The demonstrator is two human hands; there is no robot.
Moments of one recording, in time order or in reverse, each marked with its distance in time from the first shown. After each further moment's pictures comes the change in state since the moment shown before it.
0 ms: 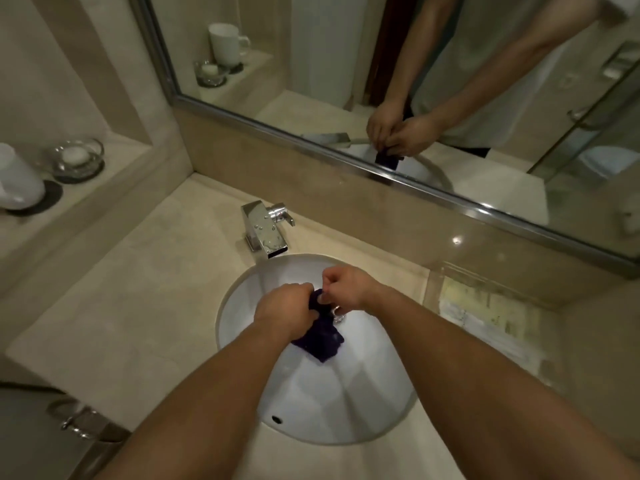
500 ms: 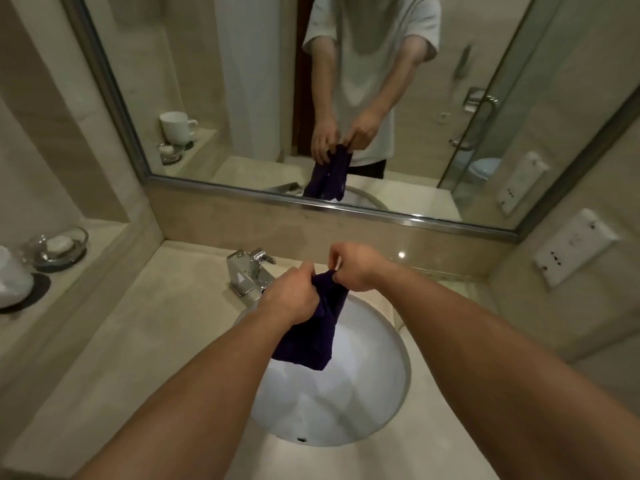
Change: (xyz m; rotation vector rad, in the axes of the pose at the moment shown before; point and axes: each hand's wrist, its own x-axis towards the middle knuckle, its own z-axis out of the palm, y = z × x) left_hand -0.041 0.015 -0.100 -0.122 0.124 0.295; right_hand -0.111 -0.083 -0.042 -0.312 0.382 0.054
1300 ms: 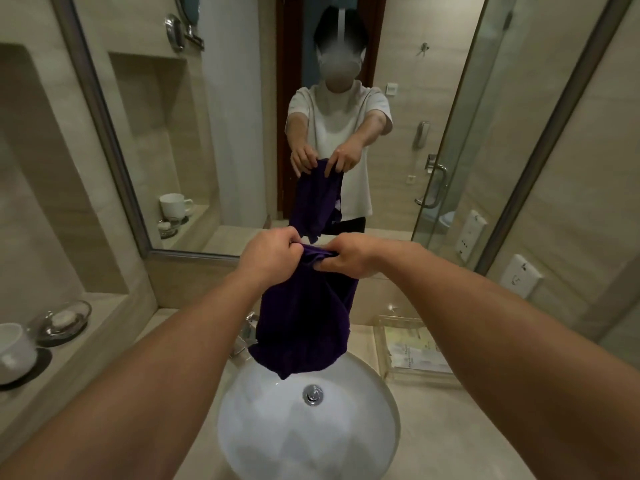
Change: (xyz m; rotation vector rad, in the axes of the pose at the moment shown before) left_hand -0.009 0.071 -0.158 -0.046 0.376 0.203; right_hand -0.063 -0.028 -0.126 -0.027 0.034 -0.149
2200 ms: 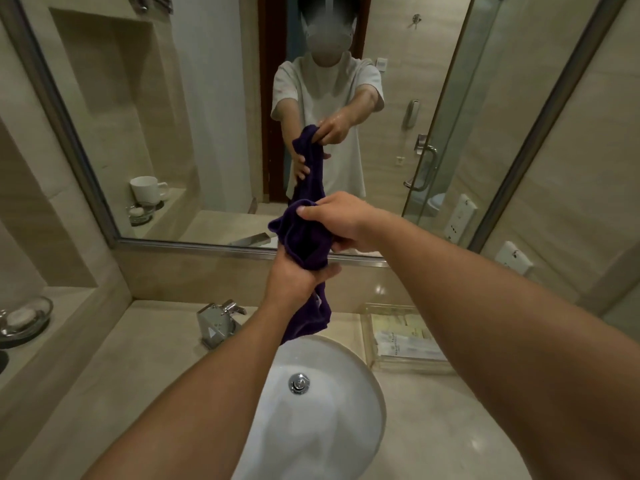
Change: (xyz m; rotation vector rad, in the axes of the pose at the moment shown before) left_hand -0.006 0.022 0.096 -0.884 0.023 -0.247; right_hand 0.013 0.006 -0.019 0.670 0.217 0.145
